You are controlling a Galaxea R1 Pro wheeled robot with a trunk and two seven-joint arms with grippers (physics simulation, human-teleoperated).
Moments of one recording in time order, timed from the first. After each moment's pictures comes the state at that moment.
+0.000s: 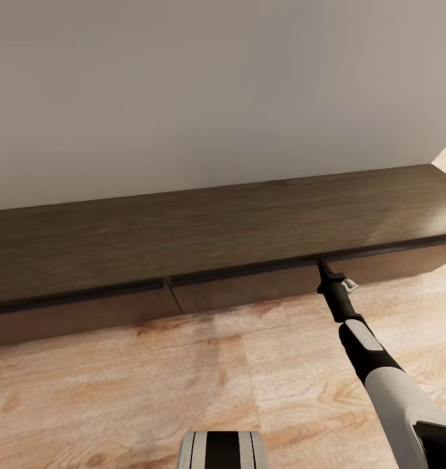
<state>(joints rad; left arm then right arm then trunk) 0.37 -0.16 1.54 -1.54 0.93 0.59 -0.85 -0.82 -0.14 -0.15 -0.54 -1.41 0.20 0.76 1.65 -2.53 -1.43</state>
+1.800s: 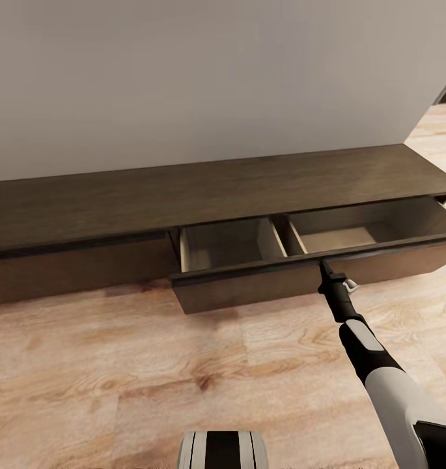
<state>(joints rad) 0.37 -0.16 1.54 -1.54 0.92 0.59 -0.85 -0.82 -0.14 -0.15 -0.53 -1.42 0.20 0.76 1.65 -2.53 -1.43</state>
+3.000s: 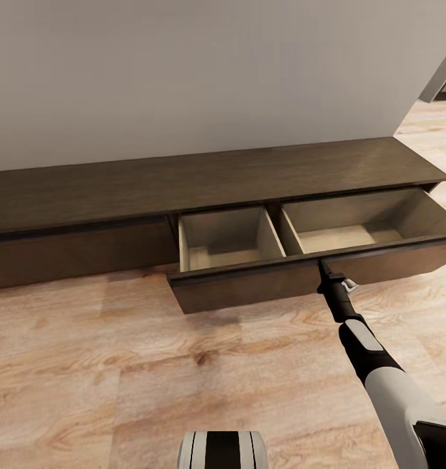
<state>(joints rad) 0.37 -0.16 1.54 -1.53 0.93 0.59 -0.85 -0.82 -0.14 -0.15 -0.54 -1.41 0.20 0.76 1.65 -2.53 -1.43</state>
